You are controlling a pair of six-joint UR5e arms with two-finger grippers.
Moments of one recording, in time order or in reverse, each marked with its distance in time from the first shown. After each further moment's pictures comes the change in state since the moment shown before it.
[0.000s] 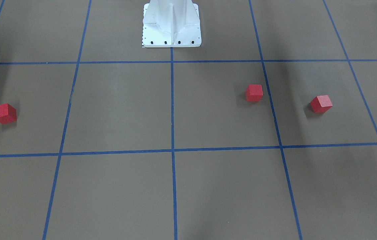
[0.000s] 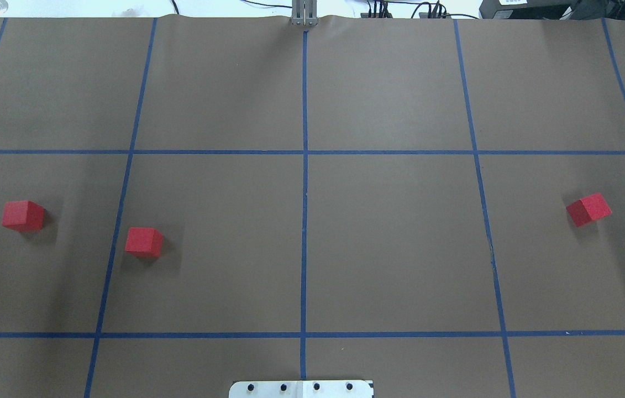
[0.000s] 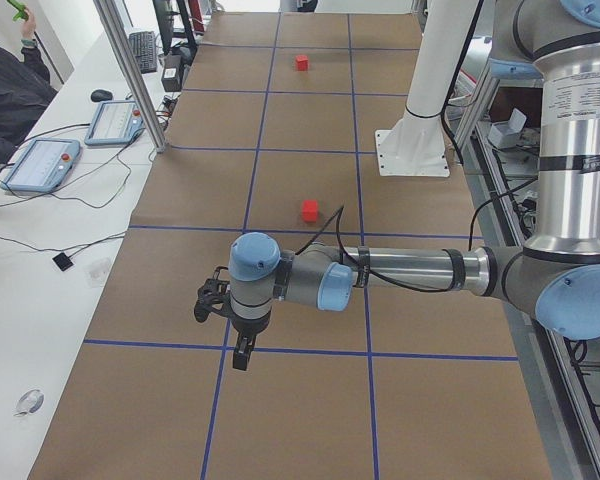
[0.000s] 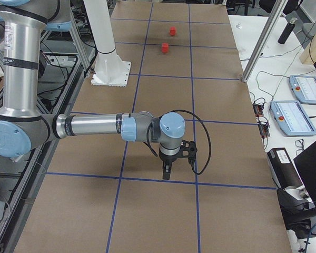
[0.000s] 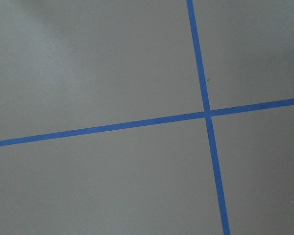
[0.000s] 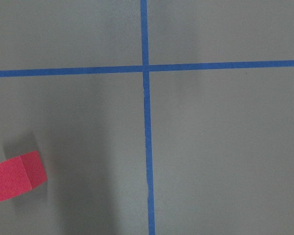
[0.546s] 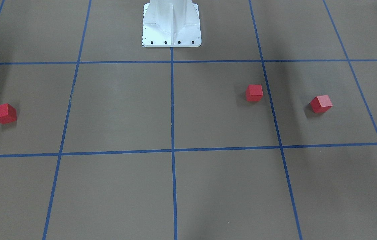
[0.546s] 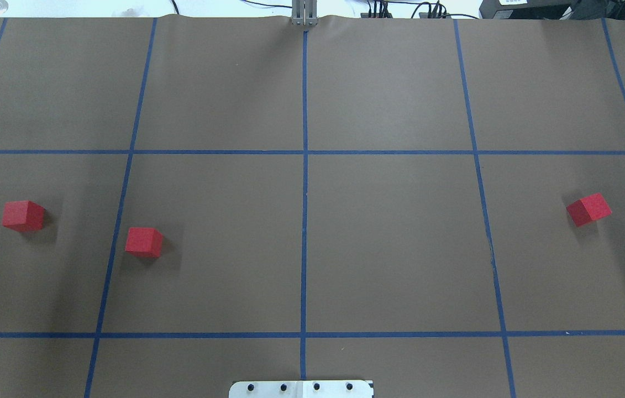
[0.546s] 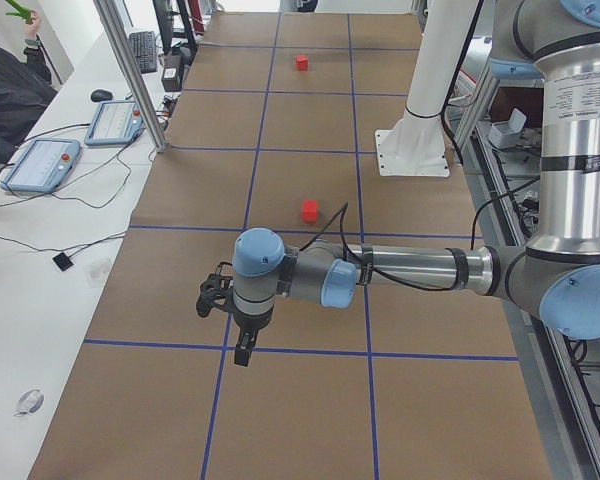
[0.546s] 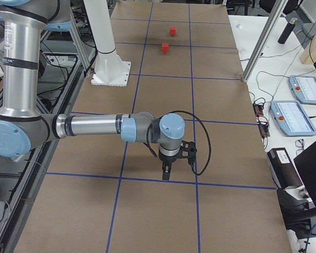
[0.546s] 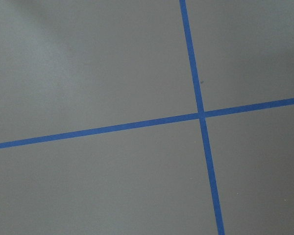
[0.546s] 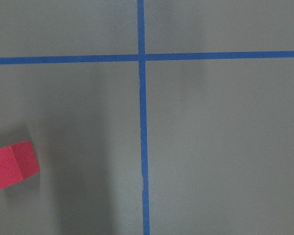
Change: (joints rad) left arm -0.001 0.011 -0.024 0.000 -0.005 0.000; right arm 0.000 0.000 0.001 0.000 0.003 -0.003
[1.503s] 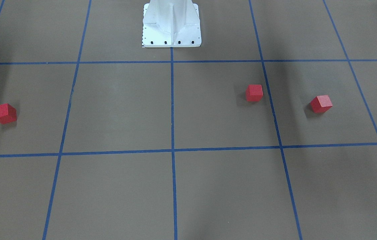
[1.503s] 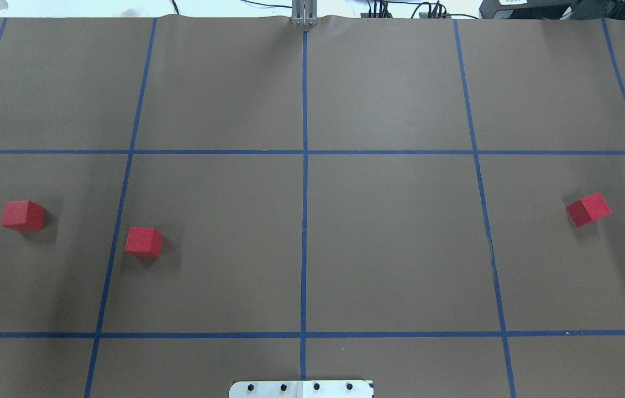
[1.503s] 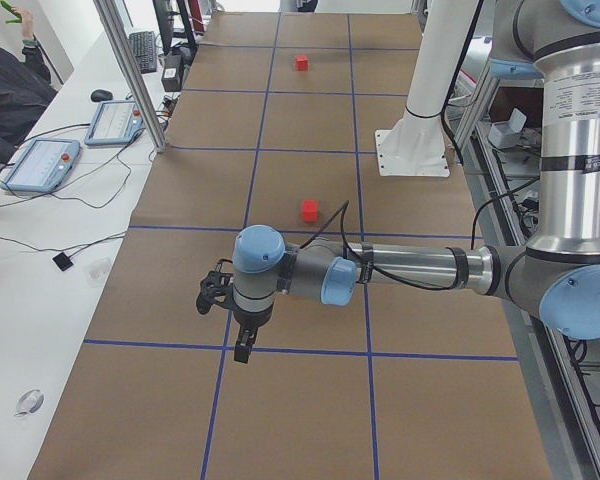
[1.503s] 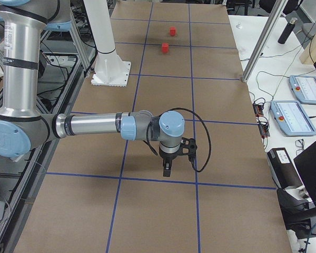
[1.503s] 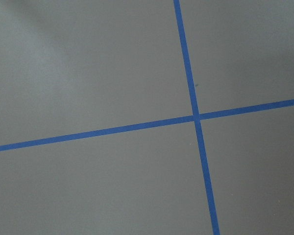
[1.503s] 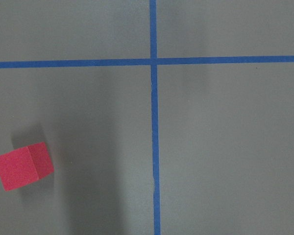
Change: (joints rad) left arm 0.003 0.001 -0.008 -0.004 -0.004 -0.009; right arm 0.002 -0.001 0.015 0.000 0.036 0.000
